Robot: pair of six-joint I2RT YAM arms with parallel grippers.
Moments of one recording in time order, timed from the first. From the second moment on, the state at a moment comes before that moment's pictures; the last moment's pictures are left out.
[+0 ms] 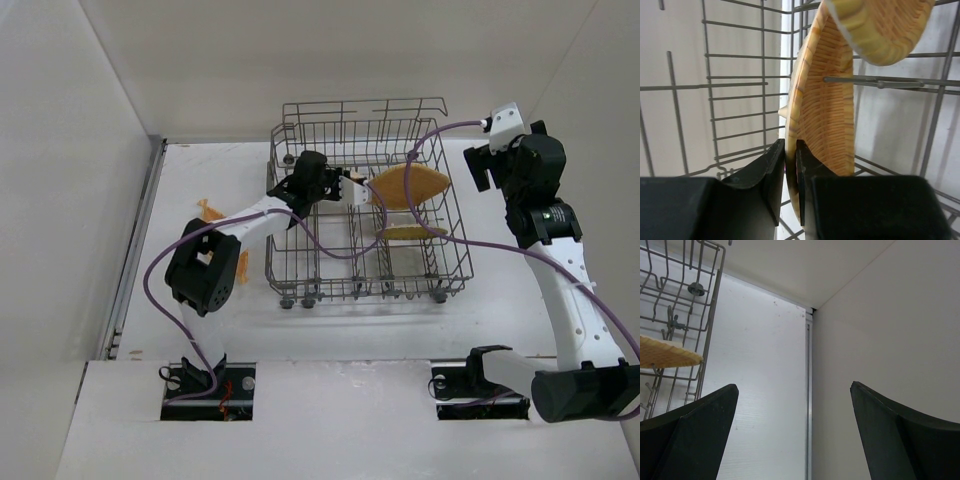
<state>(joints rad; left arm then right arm) -0.58 1.89 1.37 0.07 0.12 1.18 0.07 1.14 1.30 -0.39 0.23 -0.51</state>
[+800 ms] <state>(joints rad) -0.64 1.80 1.20 0.05 0.12 1.08 0.07 1.14 1.30 -0.41 0.23 -0.53</state>
